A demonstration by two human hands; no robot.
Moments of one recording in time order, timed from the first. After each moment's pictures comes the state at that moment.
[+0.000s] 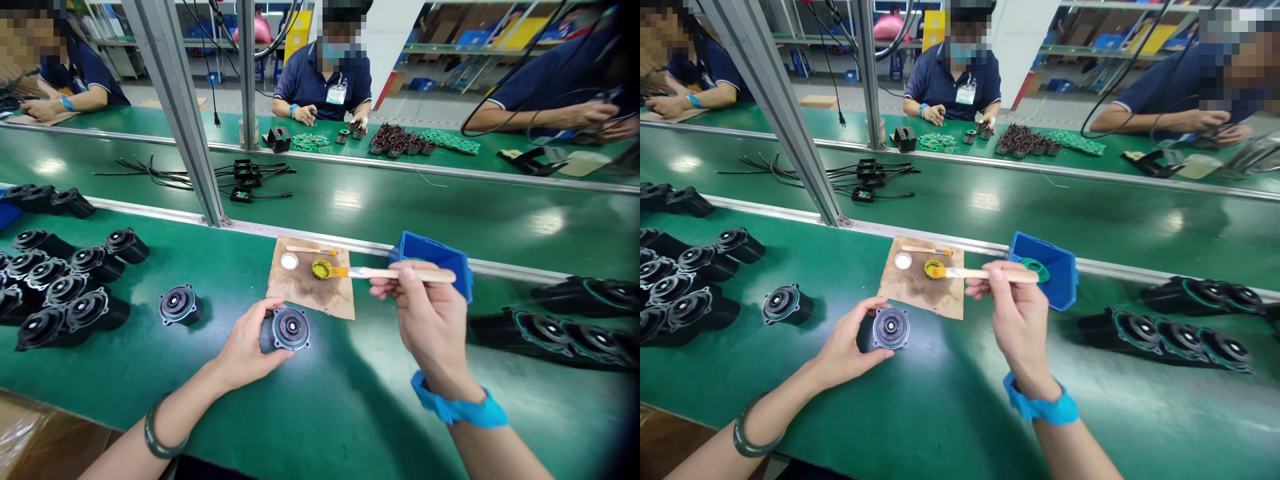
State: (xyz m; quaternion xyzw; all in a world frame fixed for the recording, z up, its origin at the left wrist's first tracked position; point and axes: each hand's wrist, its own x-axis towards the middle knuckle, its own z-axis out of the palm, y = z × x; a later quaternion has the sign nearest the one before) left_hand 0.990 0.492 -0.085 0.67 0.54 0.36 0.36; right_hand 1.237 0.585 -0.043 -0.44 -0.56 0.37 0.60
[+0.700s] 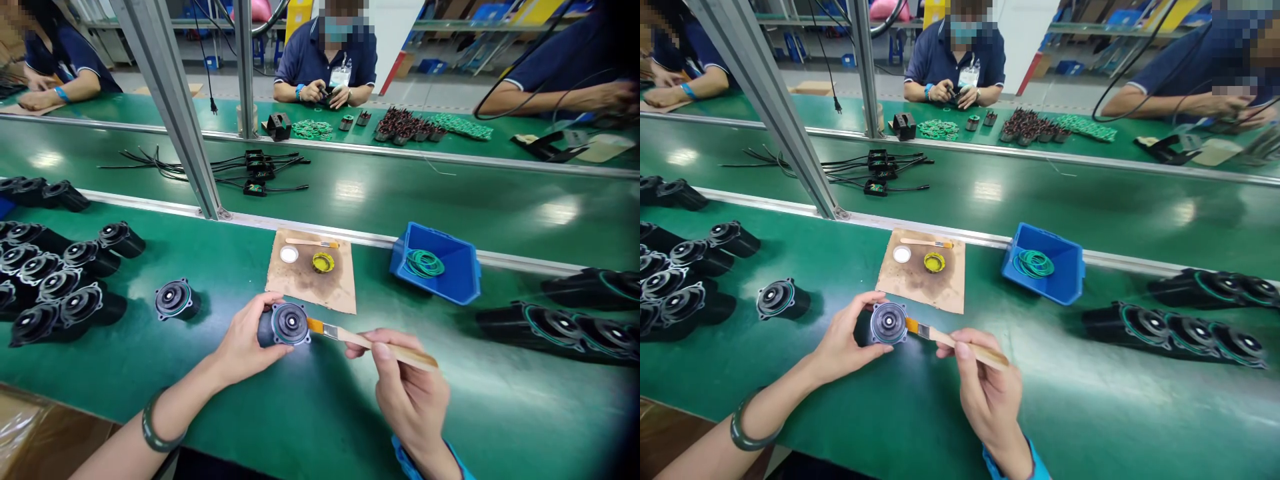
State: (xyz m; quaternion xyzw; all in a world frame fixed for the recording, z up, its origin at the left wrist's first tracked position) left_hand 0.992 0.494 -0.083 0.67 0.54 0.37 0.35; right_hand 1.227 0.498 -0.074 -0.44 -0.67 0.29 0.53
